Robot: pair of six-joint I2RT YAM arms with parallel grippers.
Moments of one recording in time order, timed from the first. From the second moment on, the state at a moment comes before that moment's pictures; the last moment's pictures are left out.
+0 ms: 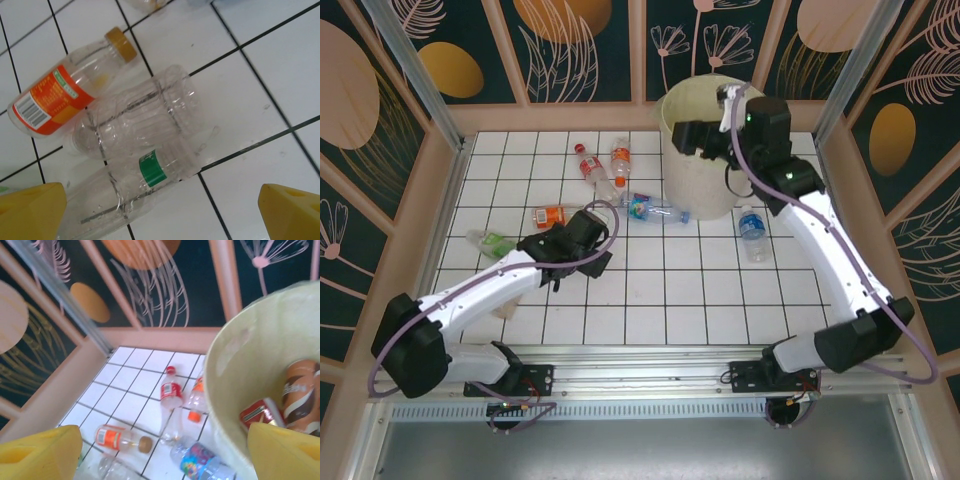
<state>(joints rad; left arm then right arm) -0.73 1.34 0.94 -0.65 -0.39 -0.12 0.43 1.37 1.53 -0.44 -0.24 0.32</state>
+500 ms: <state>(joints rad) -0.56 1.49 0.96 -0.73 -0.37 -0.17 0.54 1.16 1.26 -0.35 -0.26 0.37</state>
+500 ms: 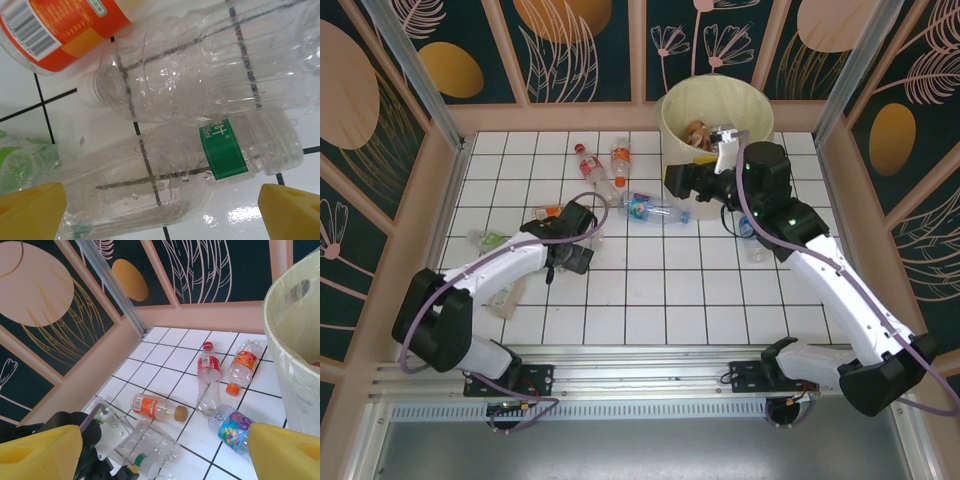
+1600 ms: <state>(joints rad) -0.52 1.84 1.17 -0.77 -0.29 -0.19 0.56 1.11 1.17 -0.33 -0.23 0.41</state>
